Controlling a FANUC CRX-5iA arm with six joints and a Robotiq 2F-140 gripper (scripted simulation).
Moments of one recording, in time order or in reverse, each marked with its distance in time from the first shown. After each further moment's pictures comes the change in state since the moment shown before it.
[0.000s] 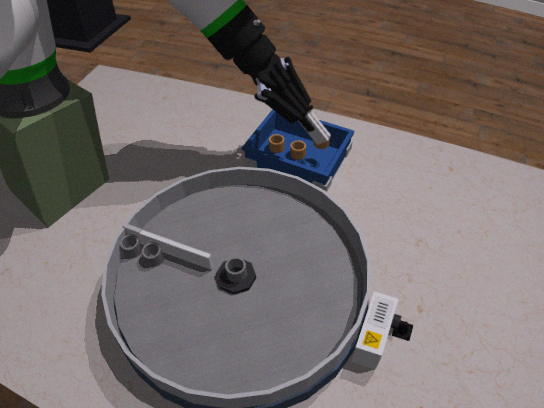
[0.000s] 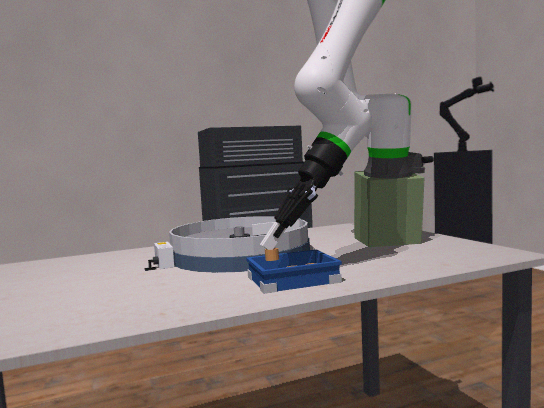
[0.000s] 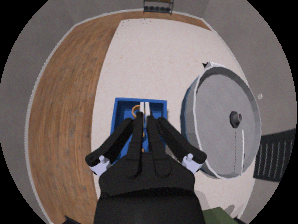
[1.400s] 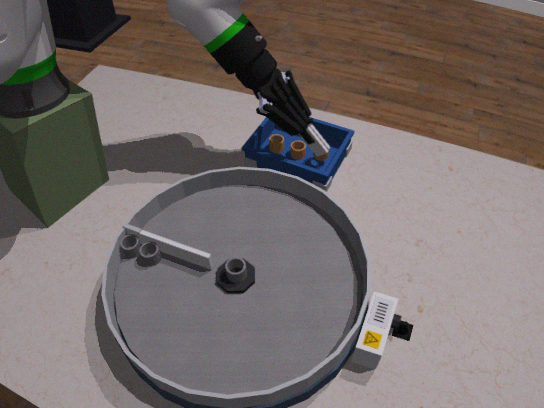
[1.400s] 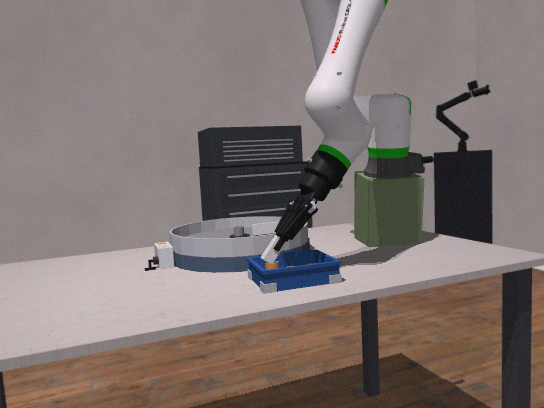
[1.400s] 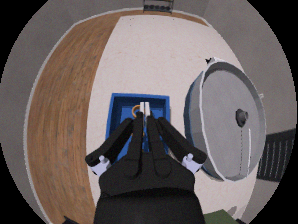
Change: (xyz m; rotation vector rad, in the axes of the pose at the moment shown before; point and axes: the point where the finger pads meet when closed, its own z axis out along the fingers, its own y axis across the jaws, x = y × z) arm -0.020 0.000 0.025 -0.002 -0.005 -0.001
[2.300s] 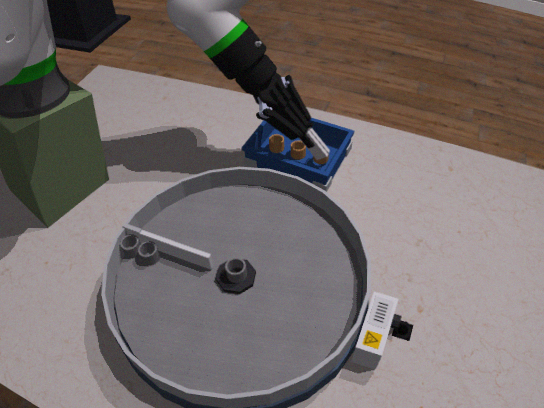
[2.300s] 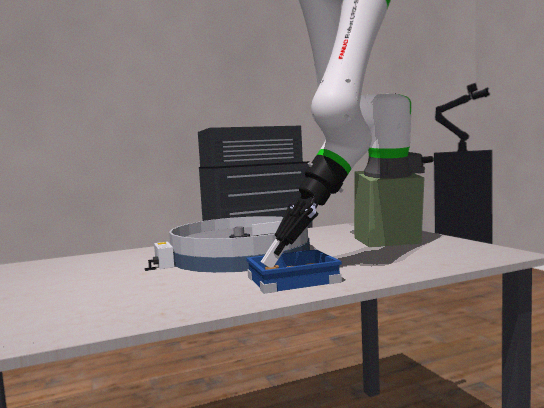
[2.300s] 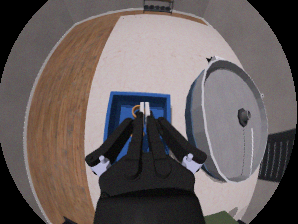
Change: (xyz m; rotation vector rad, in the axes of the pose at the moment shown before) arm -0.006 0.000 0.008 0.002 0.006 0.001
